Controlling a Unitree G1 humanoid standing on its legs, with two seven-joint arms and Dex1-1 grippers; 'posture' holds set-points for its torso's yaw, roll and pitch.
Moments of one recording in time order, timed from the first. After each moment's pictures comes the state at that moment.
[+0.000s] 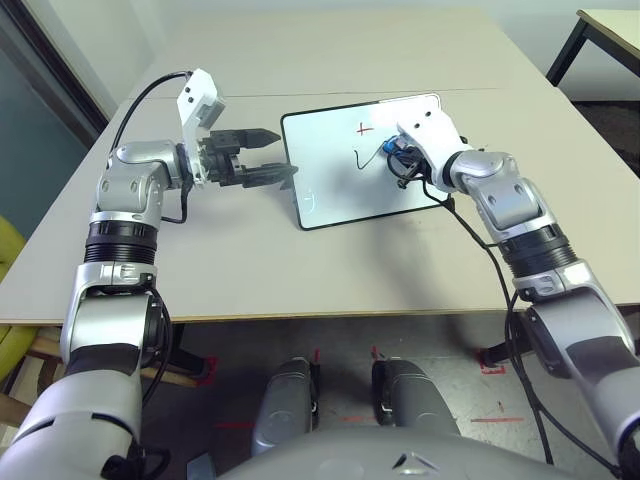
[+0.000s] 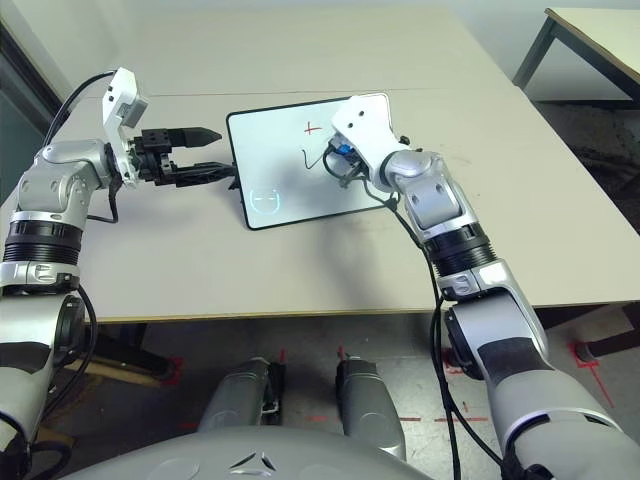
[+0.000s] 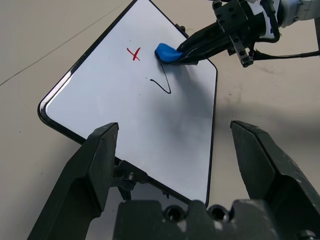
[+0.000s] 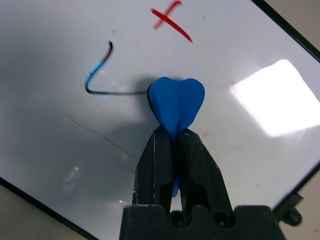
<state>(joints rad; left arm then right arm) -0.83 0.61 0.03 0.49 -0.28 0.37 -1.28 -0.82 -0.33 0.24 0.33 -0.10 0.57 0.56</state>
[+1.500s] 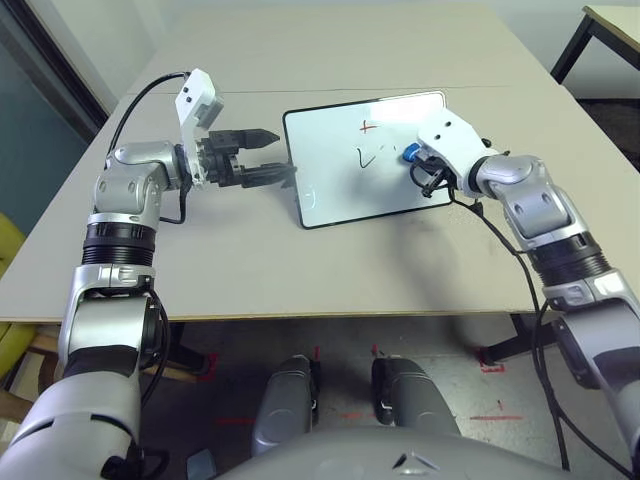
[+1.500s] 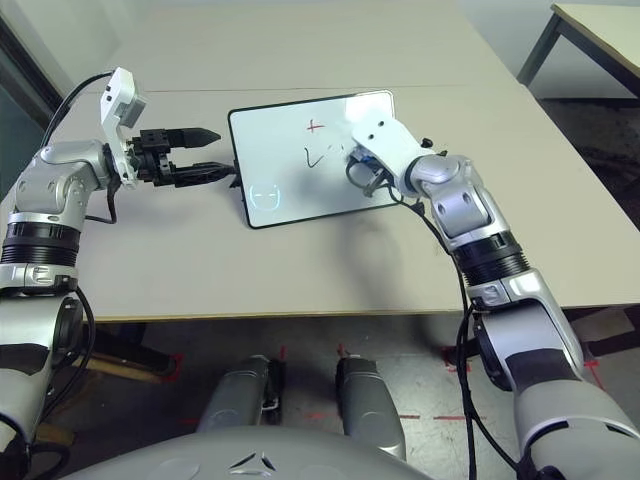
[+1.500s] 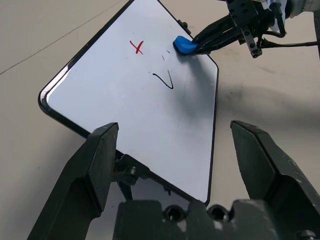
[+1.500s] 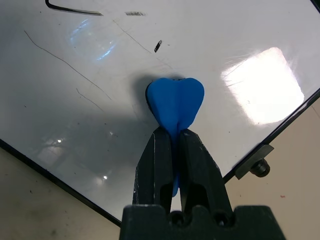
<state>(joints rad) -0.82 0.62 0.03 0.47 -0.29 0.39 -1.28 -0.75 -0.49 0.25 0.25 -0.13 0.56 0.62</state>
